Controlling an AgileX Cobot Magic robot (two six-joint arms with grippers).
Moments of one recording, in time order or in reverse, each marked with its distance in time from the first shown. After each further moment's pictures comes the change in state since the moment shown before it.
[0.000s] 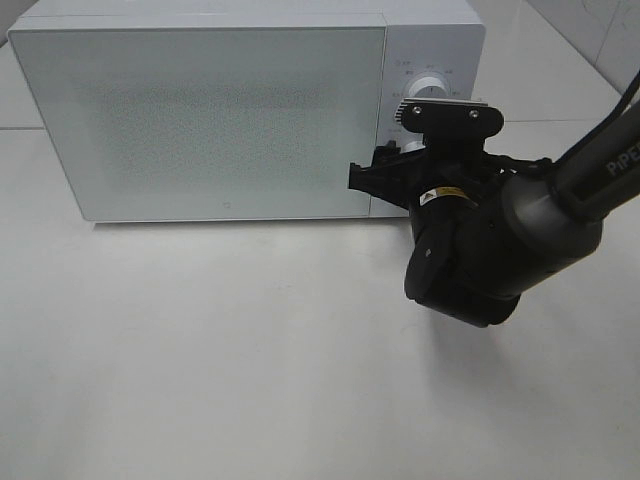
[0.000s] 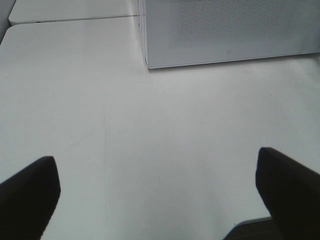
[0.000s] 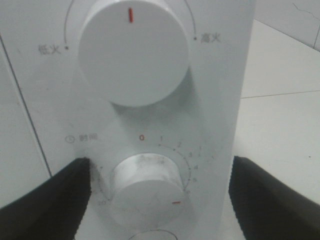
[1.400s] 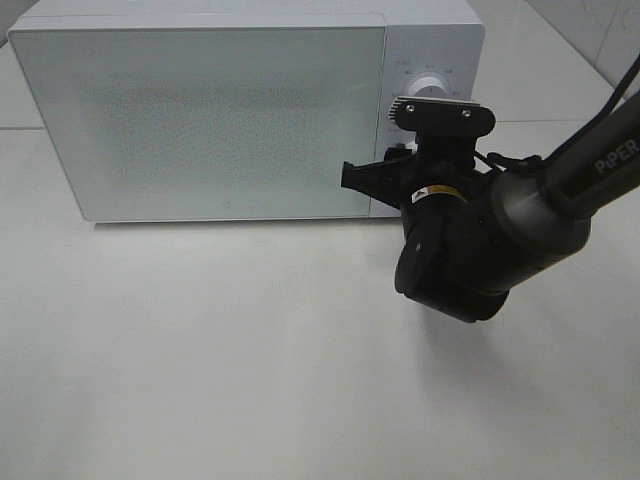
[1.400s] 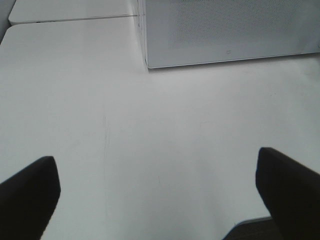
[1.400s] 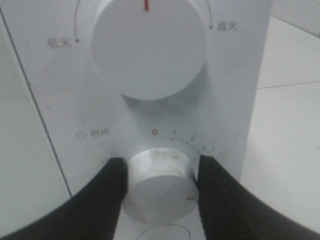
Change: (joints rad) left arm 0.000 0.000 0.000 0.000 0.000 0.000; right arm 0.006 0.012 -0.032 0.027 0.032 0.000
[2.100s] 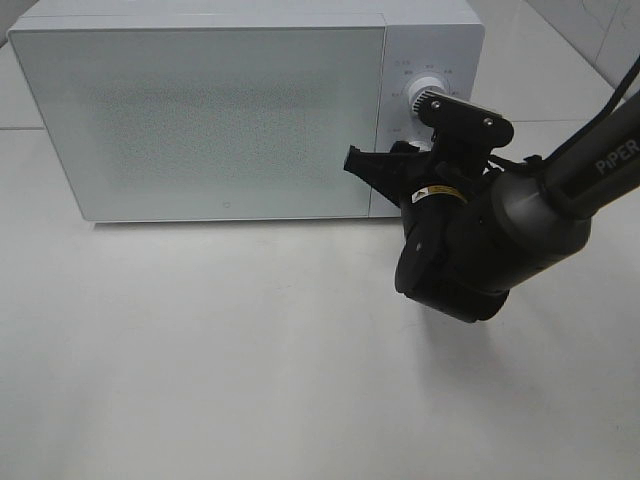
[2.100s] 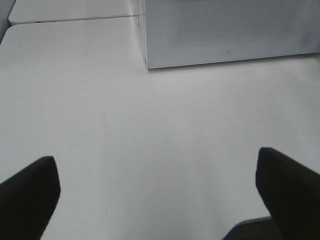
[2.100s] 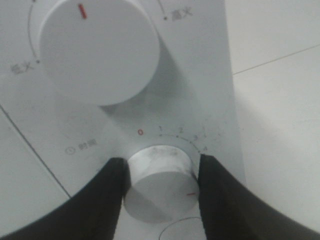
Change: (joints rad) left arm 0.000 0.000 0.000 0.000 0.000 0.000; right arm 0.000 0.000 -0.001 0.004 0.009 0.260
